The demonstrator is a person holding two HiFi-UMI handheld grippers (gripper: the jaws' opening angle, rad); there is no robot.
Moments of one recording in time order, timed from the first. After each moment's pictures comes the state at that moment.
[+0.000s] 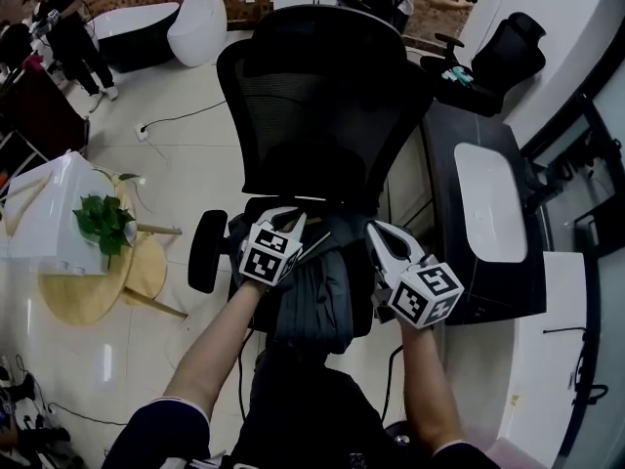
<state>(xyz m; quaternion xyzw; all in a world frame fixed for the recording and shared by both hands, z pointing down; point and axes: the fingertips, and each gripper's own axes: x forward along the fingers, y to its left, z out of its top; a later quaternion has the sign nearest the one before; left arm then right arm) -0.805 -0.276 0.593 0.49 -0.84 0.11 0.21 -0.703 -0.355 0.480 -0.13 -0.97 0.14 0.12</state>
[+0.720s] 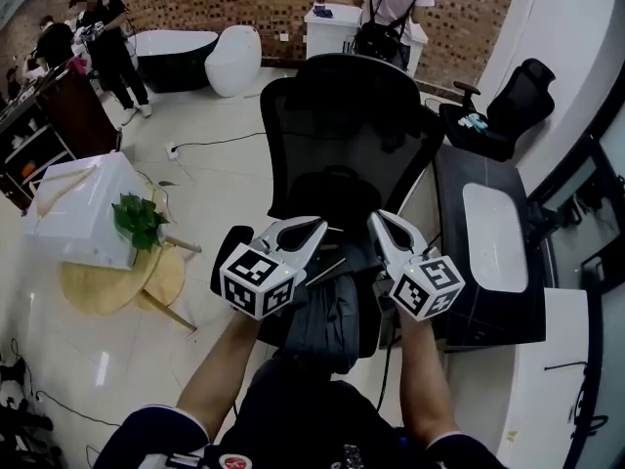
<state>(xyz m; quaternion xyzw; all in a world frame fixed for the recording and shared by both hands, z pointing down) -0.735 -0.236 0.403 0.54 -0.84 -0.04 0.07 -0.724 -0.319 0.390 -0.19 -0.98 0.09 0.02</state>
